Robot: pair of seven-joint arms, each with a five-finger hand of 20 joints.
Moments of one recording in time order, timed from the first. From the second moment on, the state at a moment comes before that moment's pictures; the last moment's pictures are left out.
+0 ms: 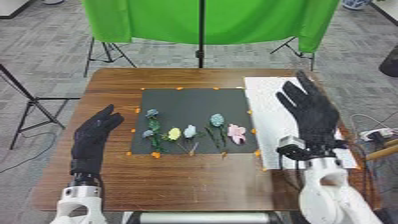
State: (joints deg) left arm 123.1 -70.1 -90.8 -117.0 58.1 9.5 22.3; right arm -113.7 -69.0 87.3 -115.9 -53.0 10.3 -18.3
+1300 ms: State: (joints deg) left arm 123.6 -73.3 -92.3 -117.5 63.6 7.0 19.1; right arm -116.7 -70.9 88.1 -118.2 -65.8 16.8 -20.1
